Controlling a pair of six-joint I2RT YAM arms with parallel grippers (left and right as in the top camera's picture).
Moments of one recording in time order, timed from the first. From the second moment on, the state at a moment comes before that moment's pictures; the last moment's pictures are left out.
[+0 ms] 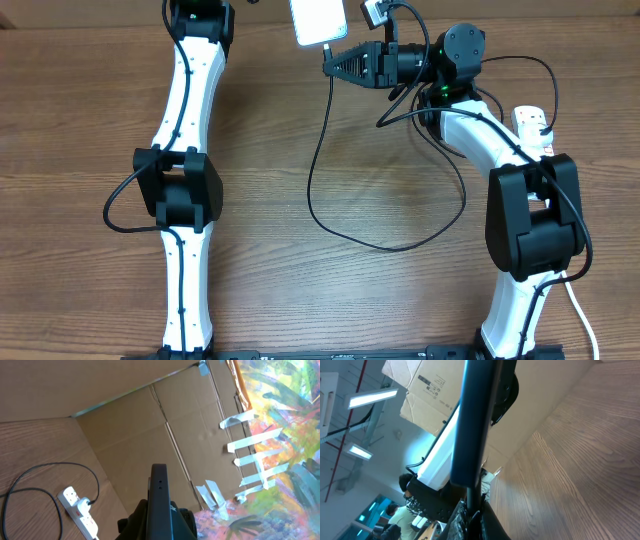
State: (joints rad) left arm -0.11 2.55 2.56 0.46 1.26 -1.62; right arm 0.22 2.09 1.49 1.01 -1.38 1.33
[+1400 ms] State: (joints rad) left arm -0.14 2.55 2.56 0.46 1.30 -1.60; right arm 0.22 2.09 1.49 1.01 -1.41 1.30
